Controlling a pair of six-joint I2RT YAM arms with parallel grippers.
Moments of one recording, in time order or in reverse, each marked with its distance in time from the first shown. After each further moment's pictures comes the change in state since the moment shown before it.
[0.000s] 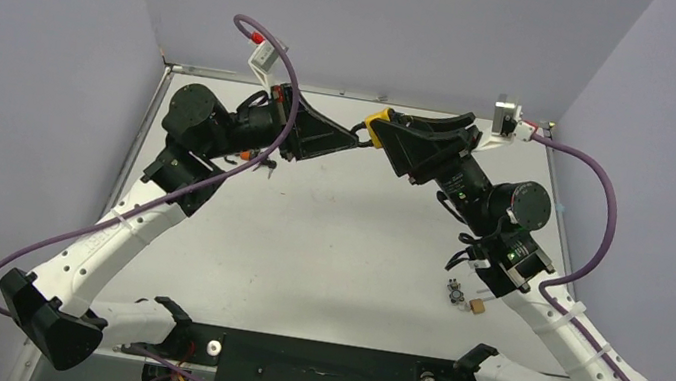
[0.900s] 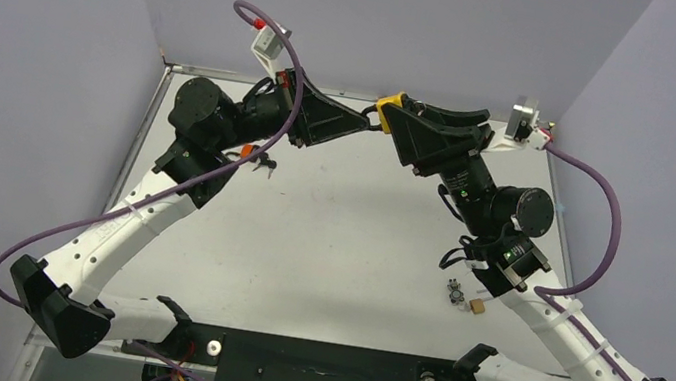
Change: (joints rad) left arm -0.026 0.067 0.058 0.106 -0.054 -0.066; right arm 0.029 0.016 -0.002 0.109 0.120 -0.063
